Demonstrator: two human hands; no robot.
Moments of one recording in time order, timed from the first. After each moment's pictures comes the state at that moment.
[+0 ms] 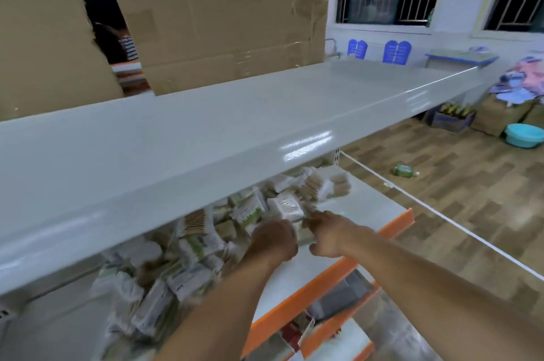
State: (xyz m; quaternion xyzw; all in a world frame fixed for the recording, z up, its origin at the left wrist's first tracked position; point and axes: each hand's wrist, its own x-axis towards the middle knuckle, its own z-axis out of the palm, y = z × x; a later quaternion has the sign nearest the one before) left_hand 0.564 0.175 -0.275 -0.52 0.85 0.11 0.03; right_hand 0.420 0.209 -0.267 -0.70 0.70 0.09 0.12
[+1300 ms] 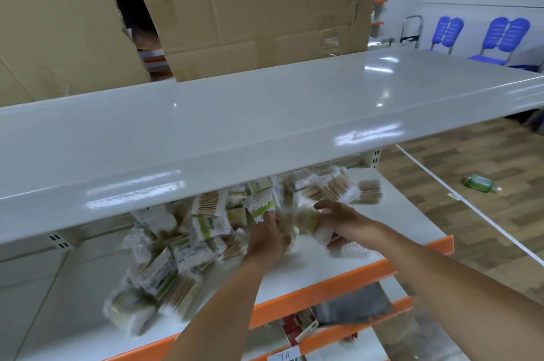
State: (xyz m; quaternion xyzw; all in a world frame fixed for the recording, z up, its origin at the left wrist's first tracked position) left_hand 0.562 0.167 -0.309 -0.66 0.67 0.29 -0.18; right_hand 0.367 0.166 -0.267 -0.54 0.62 -0.22 0.53
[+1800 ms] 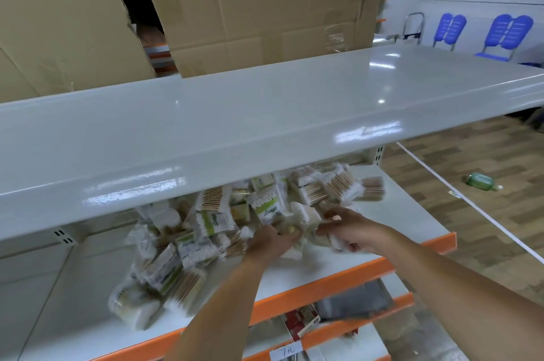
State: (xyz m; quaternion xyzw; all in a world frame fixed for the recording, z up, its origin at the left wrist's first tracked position) left_hand 0.575 0.159 -0.332 -0.68 0.58 0.44 -0.14; right_hand 0.365 0.175 -0.281 -0.51 0.65 -0.18 0.53
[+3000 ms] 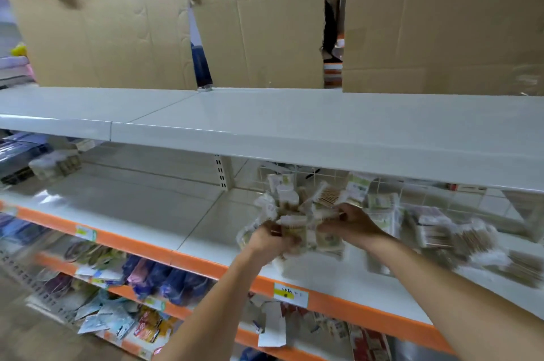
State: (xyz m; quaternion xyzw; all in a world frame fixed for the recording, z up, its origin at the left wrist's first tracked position) left_hand 0.725 0.288 -0.267 -0.73 0.35 0.38 -0.44; right_hand 0.538 0.173 -0.246 -0.72 0.45 -0.18 0.49
